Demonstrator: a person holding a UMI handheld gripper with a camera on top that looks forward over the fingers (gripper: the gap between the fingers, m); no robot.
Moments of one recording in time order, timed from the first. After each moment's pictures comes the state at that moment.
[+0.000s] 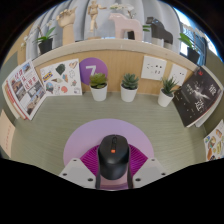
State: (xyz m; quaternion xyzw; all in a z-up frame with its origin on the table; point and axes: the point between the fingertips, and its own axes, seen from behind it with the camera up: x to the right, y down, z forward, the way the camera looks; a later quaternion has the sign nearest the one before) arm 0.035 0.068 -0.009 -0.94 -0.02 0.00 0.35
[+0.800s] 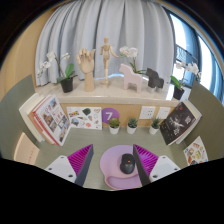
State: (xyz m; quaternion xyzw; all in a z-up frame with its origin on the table) arm -0.039 0.016 0.211 -0.89 0.00 -0.02 0.45
